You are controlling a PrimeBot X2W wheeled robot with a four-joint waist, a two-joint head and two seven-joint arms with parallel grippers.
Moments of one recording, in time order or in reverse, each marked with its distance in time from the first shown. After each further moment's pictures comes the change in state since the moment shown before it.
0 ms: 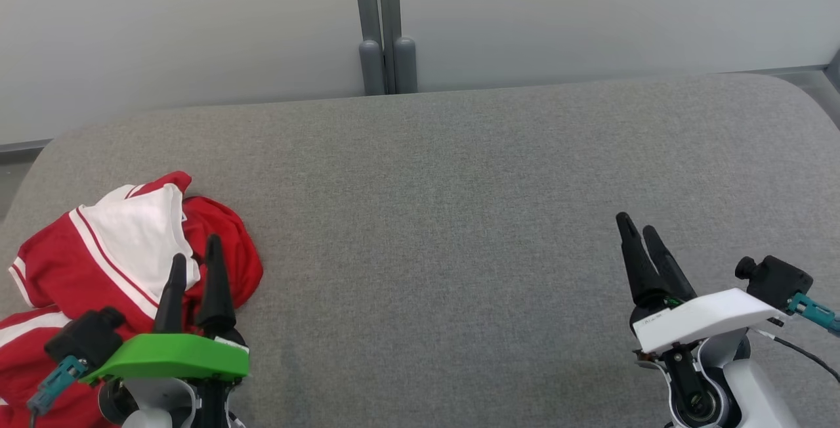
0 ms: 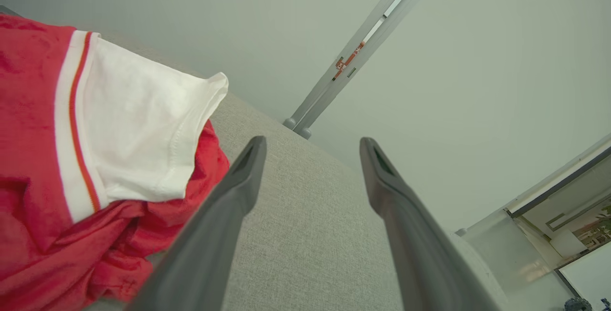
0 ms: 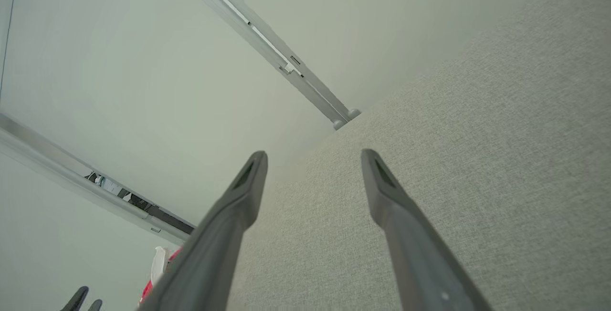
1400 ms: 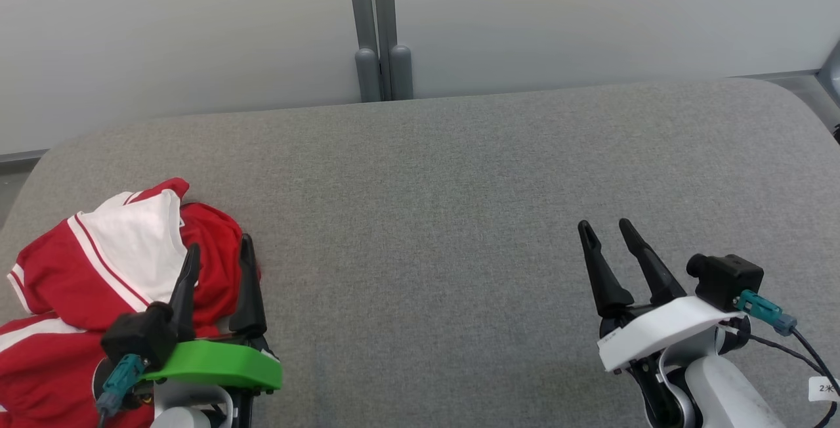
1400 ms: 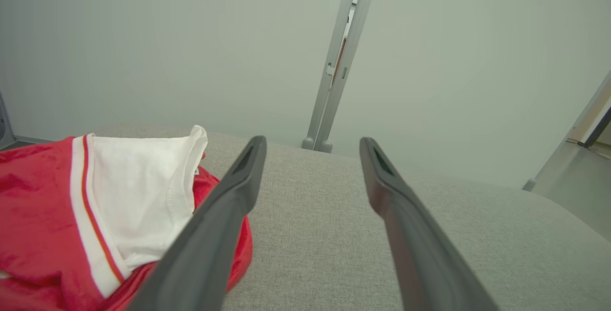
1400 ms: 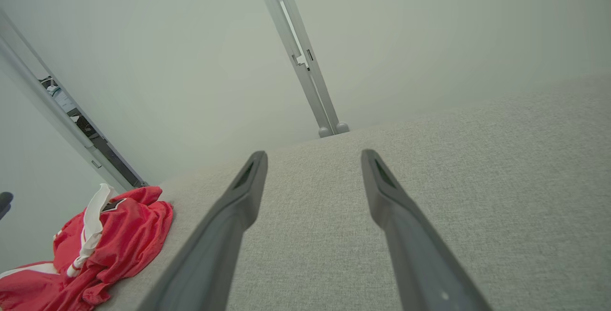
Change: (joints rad) left arm 0.004 0.002 -0.063 0.009 0.386 0.018 -0.106; right arm -0.039 -0.027 0.108 0.064 -0.361 0.000 -0.107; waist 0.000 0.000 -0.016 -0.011
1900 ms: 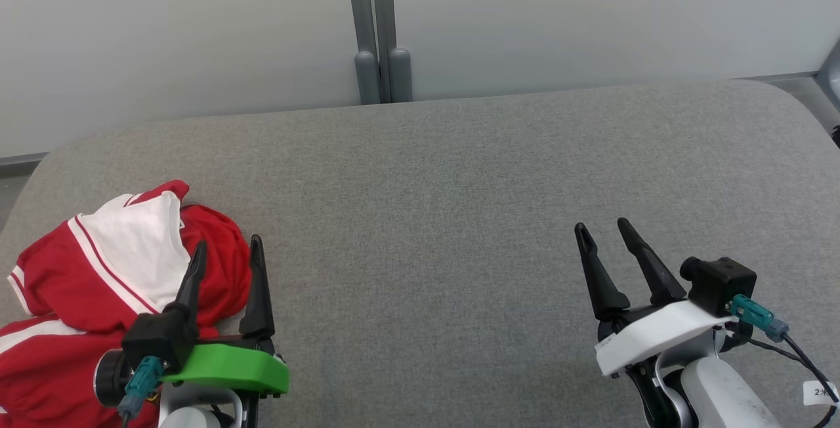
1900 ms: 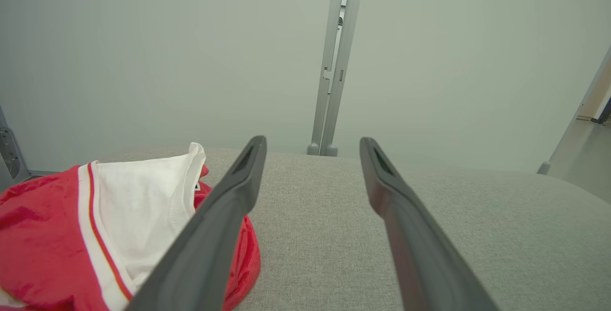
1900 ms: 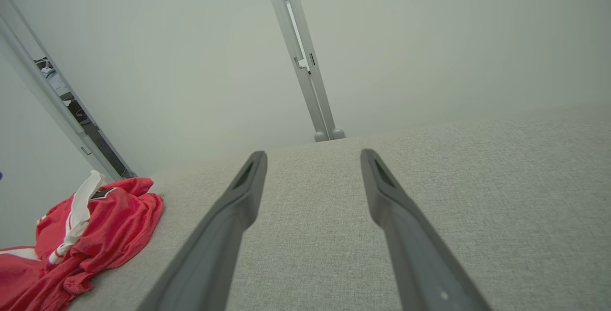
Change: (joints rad) left arm 0.000 0.001 -0.018 0.008 0.106 0.008 -0.033; right arm -0.001 -0.002 0.010 0.011 -0.080 0.000 -0.032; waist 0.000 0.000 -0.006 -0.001
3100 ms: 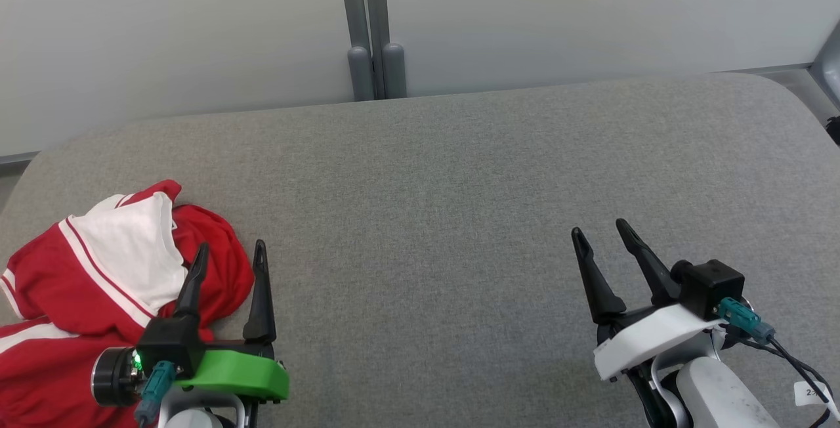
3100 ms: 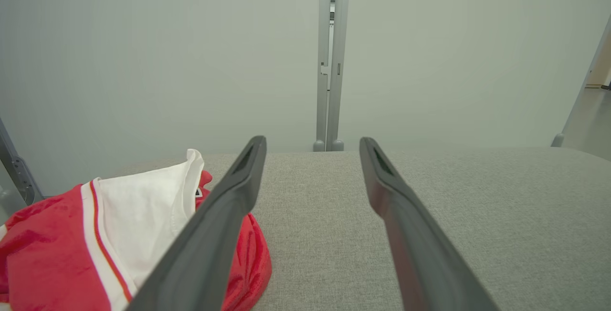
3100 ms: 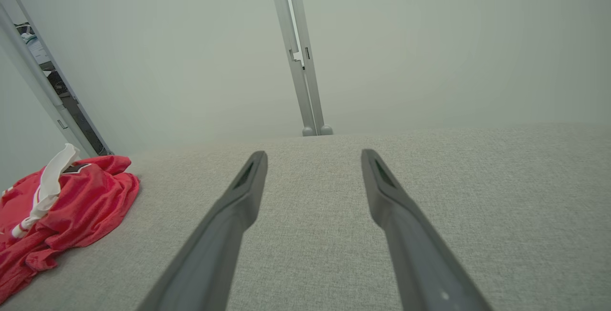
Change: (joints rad) left arm -0.001 0.001 0.006 0.028 0.110 0.002 -0.035; right arm -0.014 -0.007 0.006 0.043 -0.102 0.000 -0.034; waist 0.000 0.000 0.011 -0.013
